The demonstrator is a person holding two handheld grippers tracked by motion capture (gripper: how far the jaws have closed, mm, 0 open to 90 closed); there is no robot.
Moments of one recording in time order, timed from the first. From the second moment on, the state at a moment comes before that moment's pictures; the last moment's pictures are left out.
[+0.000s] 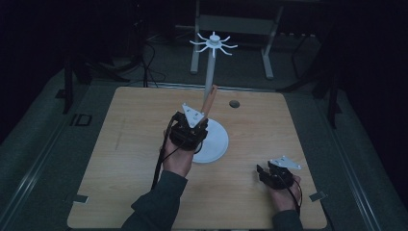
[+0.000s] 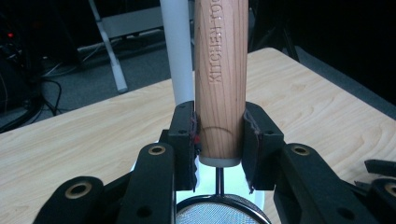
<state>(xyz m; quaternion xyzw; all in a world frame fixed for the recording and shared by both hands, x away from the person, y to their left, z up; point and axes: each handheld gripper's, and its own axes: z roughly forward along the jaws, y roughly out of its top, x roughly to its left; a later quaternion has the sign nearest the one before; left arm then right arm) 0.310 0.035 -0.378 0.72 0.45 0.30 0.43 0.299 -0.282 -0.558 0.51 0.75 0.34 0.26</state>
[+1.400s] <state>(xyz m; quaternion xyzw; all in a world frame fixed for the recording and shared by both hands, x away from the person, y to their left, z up) 0.301 0.037 -0.358 0.67 0.46 0.35 0.46 0.299 -0.284 -0.558 0.52 0.74 0.34 0.26</state>
